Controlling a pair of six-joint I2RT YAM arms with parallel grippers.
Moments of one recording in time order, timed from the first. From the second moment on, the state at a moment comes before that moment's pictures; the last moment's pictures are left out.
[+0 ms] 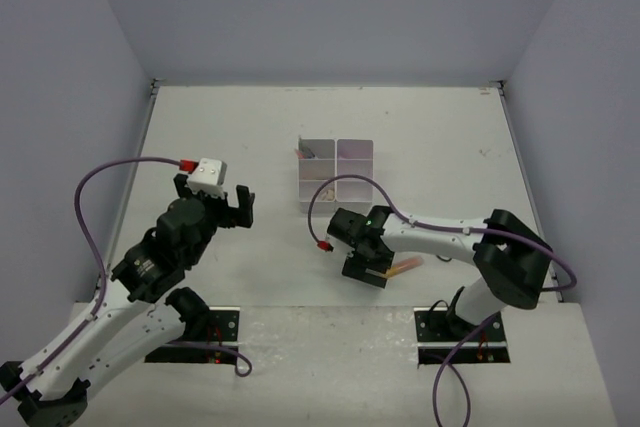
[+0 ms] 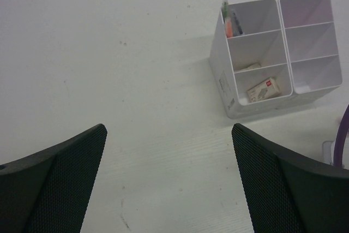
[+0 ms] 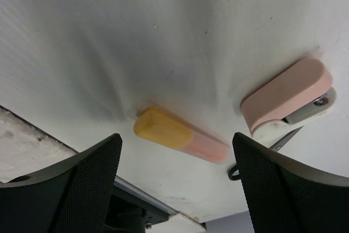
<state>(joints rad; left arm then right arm) -0.71 0.56 0.69 -0.46 -0.47 -0.19 1.03 1.57 0.92 -0.90 0.17 -0.18</state>
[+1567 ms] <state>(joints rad) -0.71 0.48 0.69 -0.43 -0.46 -0.18 1.02 1.50 1.07 -0.90 0.09 -0.41</state>
